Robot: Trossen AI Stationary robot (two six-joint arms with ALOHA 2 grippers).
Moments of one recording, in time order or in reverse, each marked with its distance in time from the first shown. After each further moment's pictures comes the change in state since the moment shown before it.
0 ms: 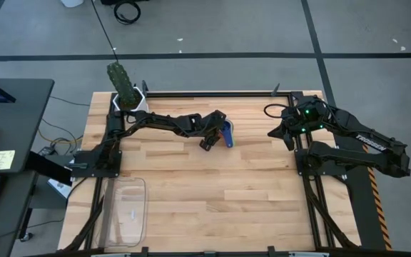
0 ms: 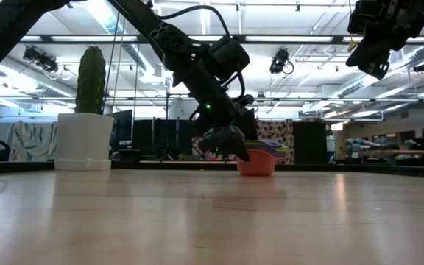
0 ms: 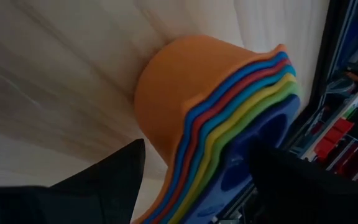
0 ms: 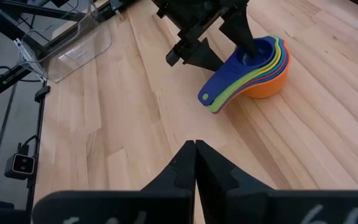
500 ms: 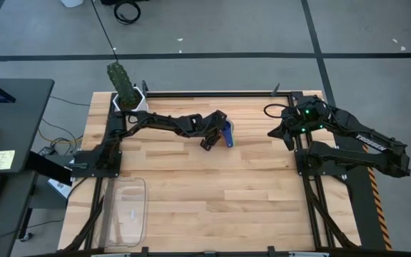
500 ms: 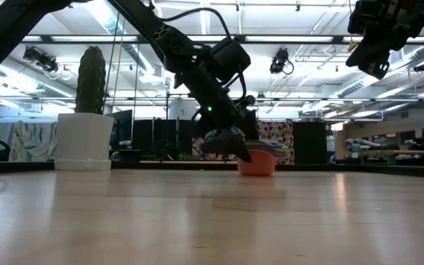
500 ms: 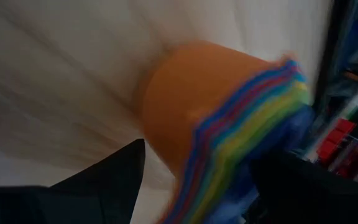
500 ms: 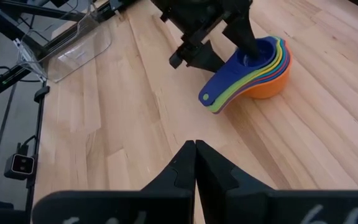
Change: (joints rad) left arm 0.000 0.018 0.007 0.017 -0.014 0.019; right arm 0.000 0.000 0.000 0.000 0.001 0.000
